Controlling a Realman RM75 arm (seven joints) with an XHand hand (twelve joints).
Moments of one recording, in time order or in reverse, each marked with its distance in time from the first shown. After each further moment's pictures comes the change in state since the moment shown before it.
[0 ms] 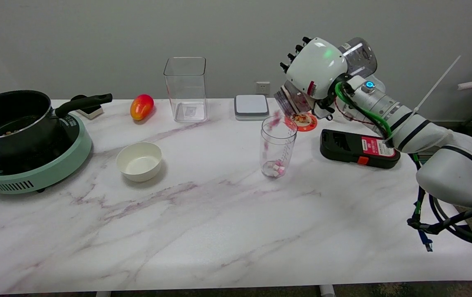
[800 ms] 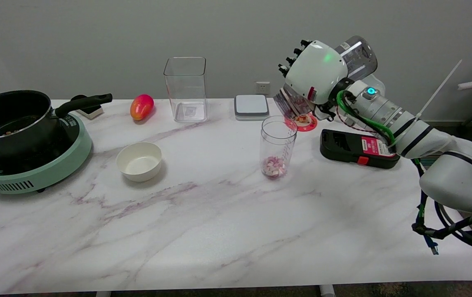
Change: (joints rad) arm -0.047 0.023 0.001 -0.003 -0.006 0.095 -0.052
